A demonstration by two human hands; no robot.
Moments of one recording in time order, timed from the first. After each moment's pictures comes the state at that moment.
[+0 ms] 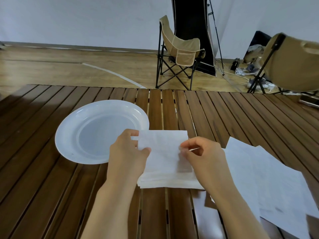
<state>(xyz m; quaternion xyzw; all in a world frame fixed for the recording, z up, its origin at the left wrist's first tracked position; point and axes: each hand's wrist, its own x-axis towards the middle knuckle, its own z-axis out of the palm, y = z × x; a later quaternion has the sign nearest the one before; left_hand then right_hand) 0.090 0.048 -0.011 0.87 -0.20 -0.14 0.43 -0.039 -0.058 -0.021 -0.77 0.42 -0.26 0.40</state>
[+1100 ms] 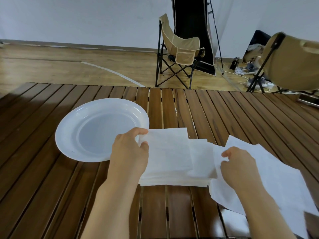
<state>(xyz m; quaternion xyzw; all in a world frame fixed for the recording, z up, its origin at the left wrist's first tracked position) 0.089 0.049 -0.009 0.89 -0.26 -0.10 0.37 -0.084 -0.102 -0.041 -0.77 0.60 -0.09 0.18</state>
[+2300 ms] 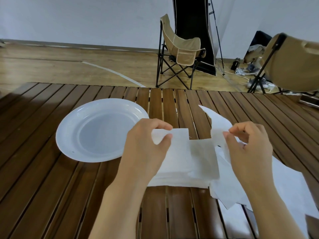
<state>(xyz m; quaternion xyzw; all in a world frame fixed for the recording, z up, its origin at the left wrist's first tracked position) 0.072 0.041 0.009 0.82 -0.38 -0.06 0.43 -0.079 -0.099 -0.011 -0.76 0.44 -0.42 0.22</state>
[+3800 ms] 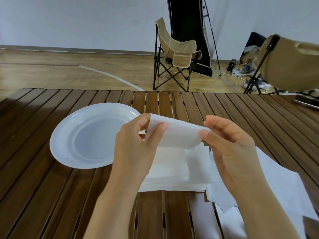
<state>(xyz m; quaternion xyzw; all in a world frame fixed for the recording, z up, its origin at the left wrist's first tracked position) 0.076 0.036 0.012 0.76 -0.36 -0.04 0.55 -0.065 -0.083 0.005 -0.58 0.30 -0.42 0.63</state>
